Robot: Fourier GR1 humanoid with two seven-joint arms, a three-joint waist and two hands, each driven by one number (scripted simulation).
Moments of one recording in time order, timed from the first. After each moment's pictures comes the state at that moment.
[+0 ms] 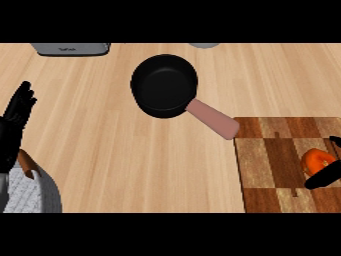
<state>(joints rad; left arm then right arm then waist) -0.10 0.51 -0.08 -1.57 0.13 0.24 0.09 -0.17 -0.72 0.24 -1.33 0.08 0.12 0.99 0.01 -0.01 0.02</state>
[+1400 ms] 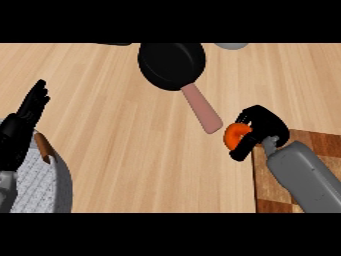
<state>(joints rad) -0.12 0.48 -0.09 -1.58 0.10 0.16 0.13 -0.49 -0.38 0.45 -1.28 0.32 0.11 0.93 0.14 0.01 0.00</state>
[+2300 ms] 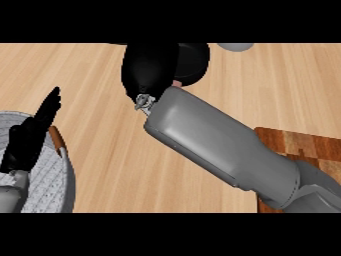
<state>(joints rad) -0.13 0.46 -0.14 -1.52 0.06 0.16 0.15 -1.26 -0.02 0.67 -1.00 0.84 0.00 1.17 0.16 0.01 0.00</state>
